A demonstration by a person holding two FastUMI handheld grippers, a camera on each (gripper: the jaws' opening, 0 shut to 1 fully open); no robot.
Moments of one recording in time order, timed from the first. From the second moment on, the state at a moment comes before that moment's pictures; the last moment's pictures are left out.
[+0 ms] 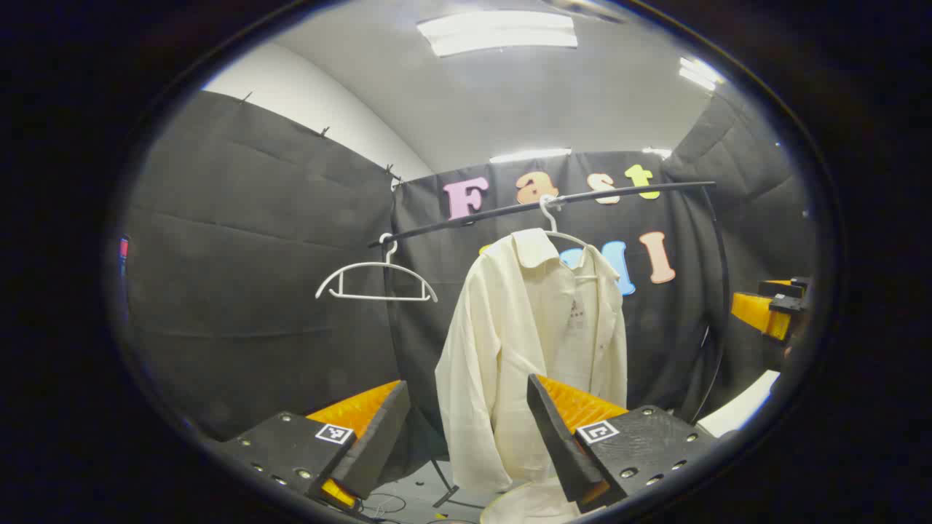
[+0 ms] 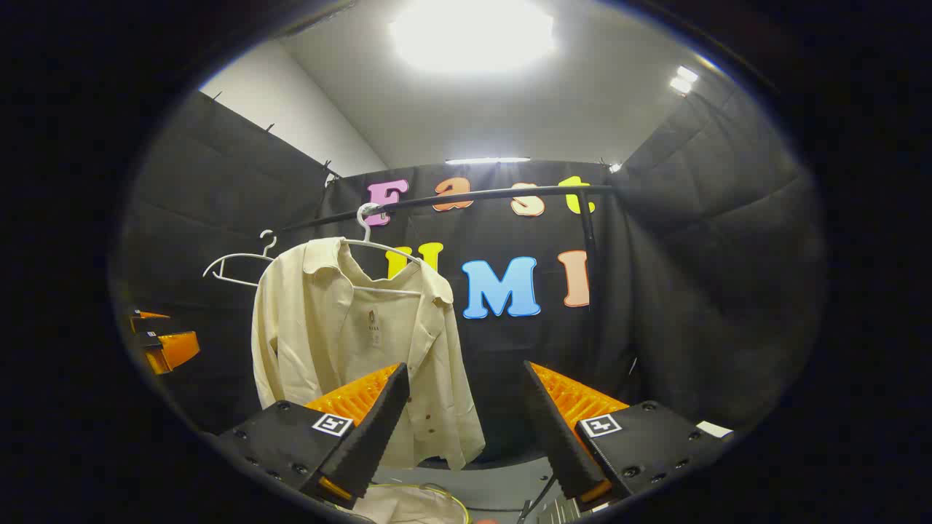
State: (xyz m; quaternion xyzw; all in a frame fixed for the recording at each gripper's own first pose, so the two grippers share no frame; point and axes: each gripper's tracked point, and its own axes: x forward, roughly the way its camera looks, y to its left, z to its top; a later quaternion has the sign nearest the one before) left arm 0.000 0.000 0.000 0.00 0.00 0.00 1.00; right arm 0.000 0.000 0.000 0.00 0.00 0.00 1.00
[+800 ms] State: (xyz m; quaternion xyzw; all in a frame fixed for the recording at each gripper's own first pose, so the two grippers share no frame) left arm -0.012 0.003 -0.012 -0.02 0.01 -0.01 1.00; right arm -0.014 0.010 -0.007 0.00 0.01 -0.01 1.00
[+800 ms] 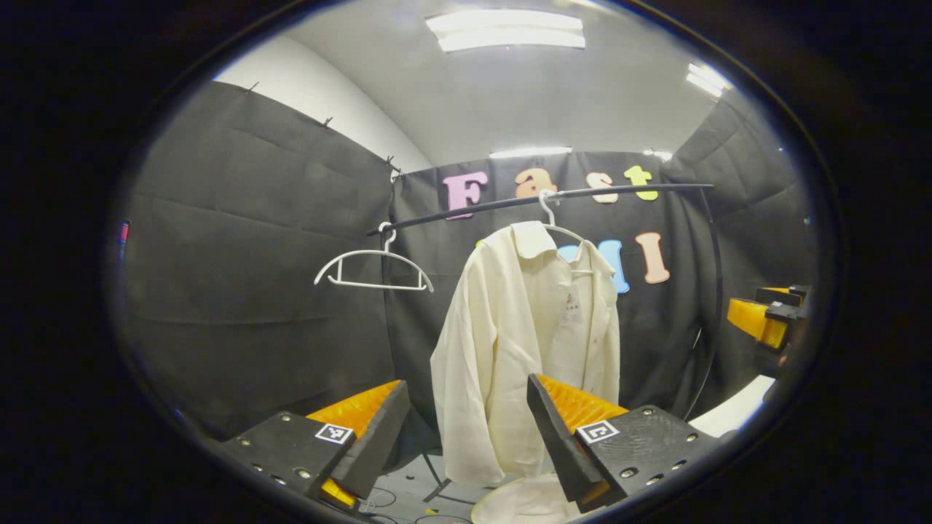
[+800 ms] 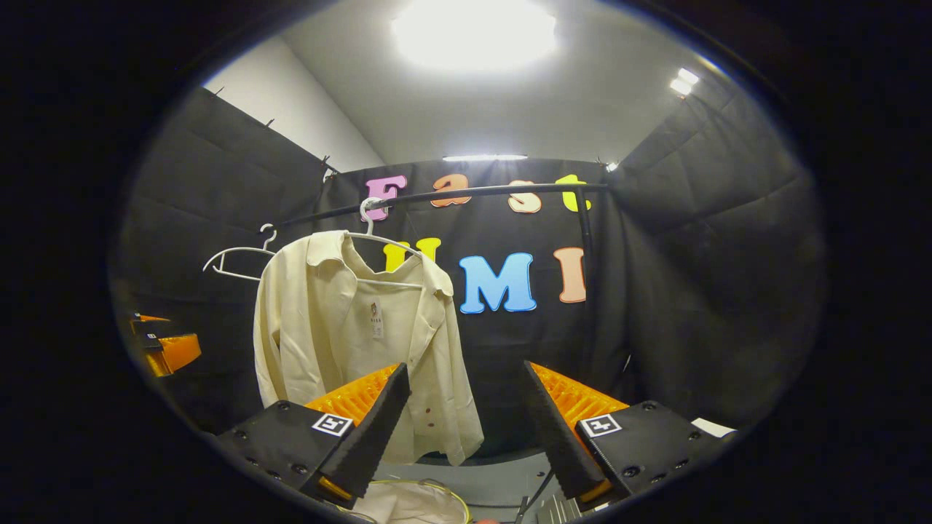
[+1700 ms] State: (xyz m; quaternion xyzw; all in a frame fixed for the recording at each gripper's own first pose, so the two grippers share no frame) left arm 0.037 -0.011 0.015 -0.05 -0.01 0.00 1.00; right arm 0.072 0.051 0.000 0.01 0.01 0.03 1.00
